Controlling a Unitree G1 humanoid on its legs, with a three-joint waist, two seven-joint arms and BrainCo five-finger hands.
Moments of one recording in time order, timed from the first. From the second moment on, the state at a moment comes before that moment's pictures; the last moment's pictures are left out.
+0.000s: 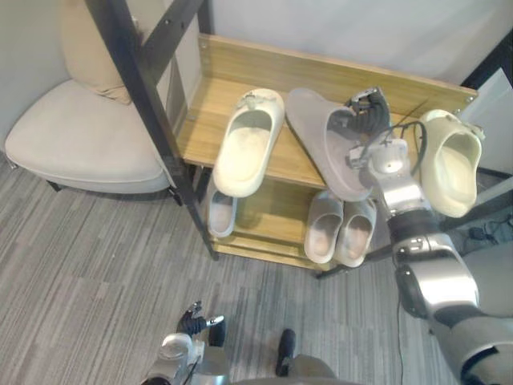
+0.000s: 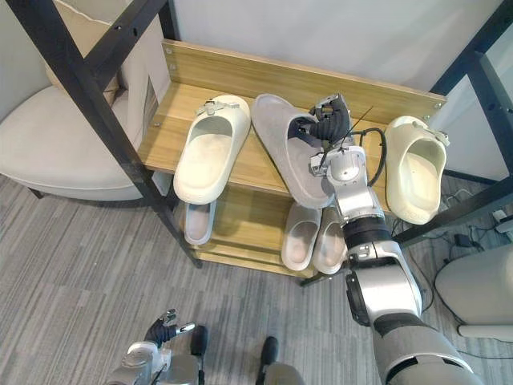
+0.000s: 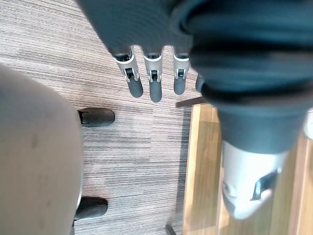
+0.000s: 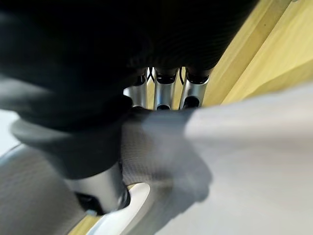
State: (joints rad) left arm -0.03 0.16 -0.13 1.01 -0.12 -0.13 0.04; right arm -0.84 -0.39 0.05 0.59 -0.11 -0.07 -0.13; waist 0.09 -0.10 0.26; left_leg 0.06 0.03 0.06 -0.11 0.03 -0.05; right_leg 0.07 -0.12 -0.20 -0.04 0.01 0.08
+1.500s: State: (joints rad) left arm -0.15 0.15 -0.17 0.99 -0.08 -0.20 0.06; right arm -0.33 -0.29 0.32 0.05 -0.16 -0.22 -0.07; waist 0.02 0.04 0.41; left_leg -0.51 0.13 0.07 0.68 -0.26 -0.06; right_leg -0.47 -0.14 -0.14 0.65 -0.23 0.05
